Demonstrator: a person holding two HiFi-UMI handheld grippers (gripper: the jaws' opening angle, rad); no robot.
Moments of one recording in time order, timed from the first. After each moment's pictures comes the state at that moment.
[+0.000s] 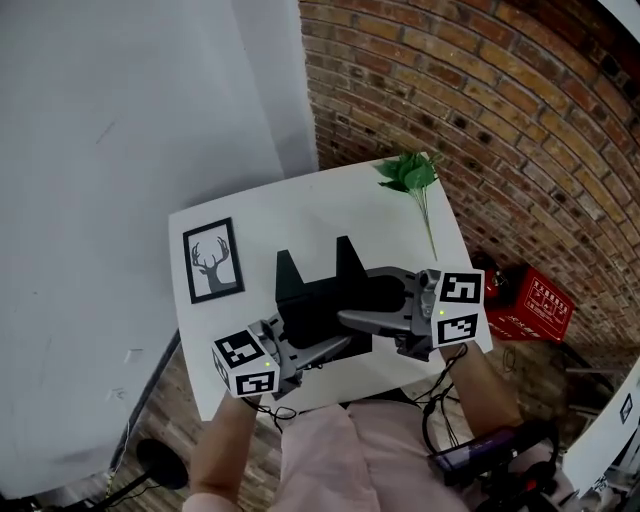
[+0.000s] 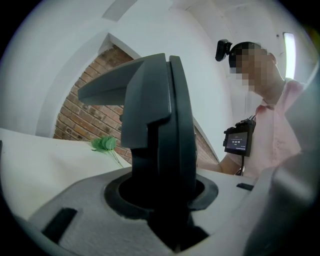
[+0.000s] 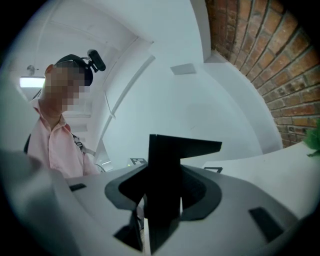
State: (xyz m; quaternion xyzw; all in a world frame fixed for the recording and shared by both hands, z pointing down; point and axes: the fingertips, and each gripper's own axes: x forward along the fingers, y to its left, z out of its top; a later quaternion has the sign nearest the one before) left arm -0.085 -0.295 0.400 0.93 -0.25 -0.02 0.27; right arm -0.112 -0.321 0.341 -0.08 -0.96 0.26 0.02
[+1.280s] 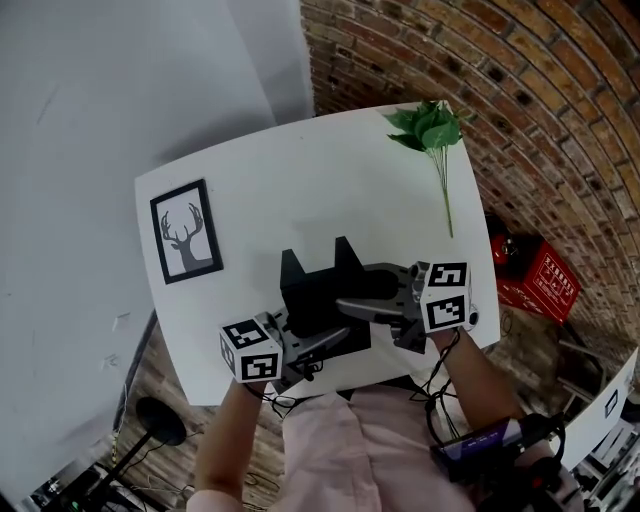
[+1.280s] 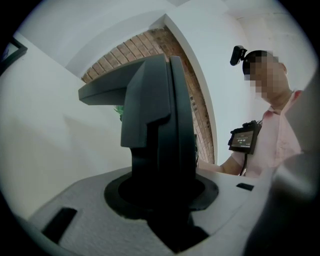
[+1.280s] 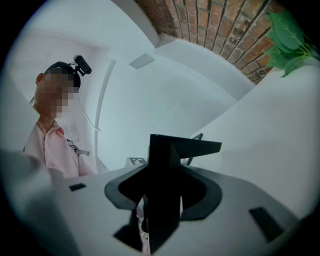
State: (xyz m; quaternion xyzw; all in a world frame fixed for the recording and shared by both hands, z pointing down) left arm -0.077 -0.305 0.526 0.86 -0.25 -0.04 0.45; right arm -0.112 -0.347 0.483 -0.08 -0.89 0.44 0.07
